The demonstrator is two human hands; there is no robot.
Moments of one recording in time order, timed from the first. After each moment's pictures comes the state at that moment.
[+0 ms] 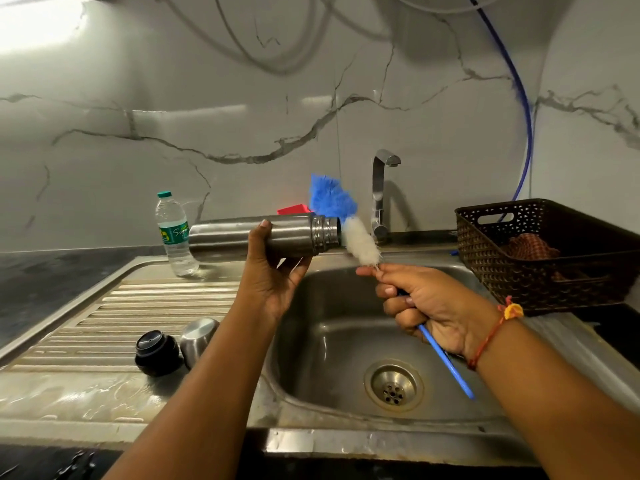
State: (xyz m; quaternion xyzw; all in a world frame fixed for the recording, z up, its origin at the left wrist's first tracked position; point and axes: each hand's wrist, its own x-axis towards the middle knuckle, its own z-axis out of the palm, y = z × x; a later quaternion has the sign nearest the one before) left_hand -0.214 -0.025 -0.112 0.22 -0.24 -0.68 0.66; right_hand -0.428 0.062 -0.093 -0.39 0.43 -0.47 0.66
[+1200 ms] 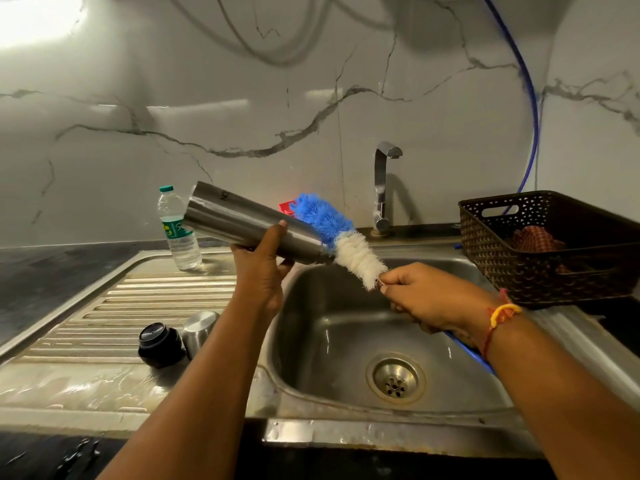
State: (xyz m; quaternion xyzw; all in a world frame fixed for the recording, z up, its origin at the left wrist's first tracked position) left_hand -0.215 -0.026 -0.109 0.32 -0.33 -0.51 0.72; right_hand -0.437 0.068 -0.089 -0.65 0.62 -0.25 0.36
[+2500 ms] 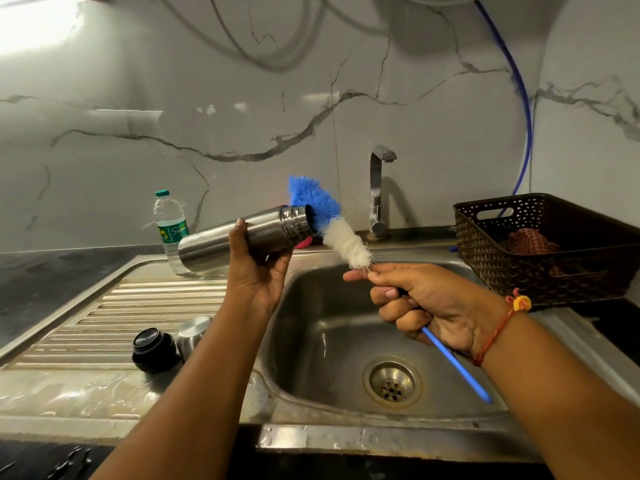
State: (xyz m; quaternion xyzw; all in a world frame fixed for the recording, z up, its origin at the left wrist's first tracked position) left_hand -0.211 -0.027 -0.108 0.16 -0.19 -0.66 0.71; right_hand -0.438 0.066 -0.088 -0.40 0.39 -0.39 0.73
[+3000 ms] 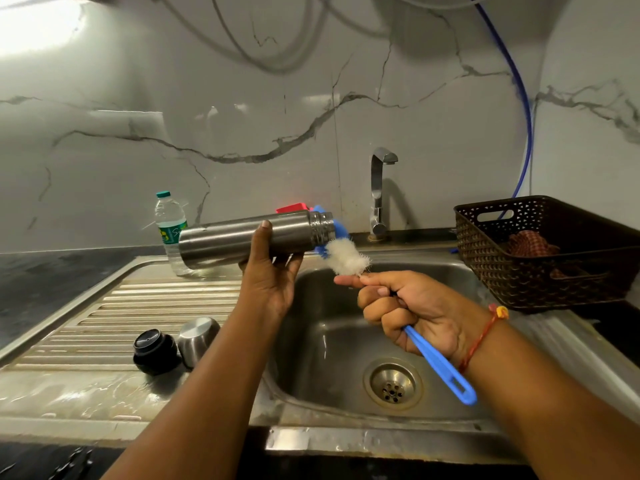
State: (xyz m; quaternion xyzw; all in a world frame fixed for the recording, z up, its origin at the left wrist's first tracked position) left_hand -0.217 -0.033 -0.118 0.19 -0.22 -0.62 0.73; right_hand -0.427 0.065 -0.095 -0.25 0.27 -0.39 0.85
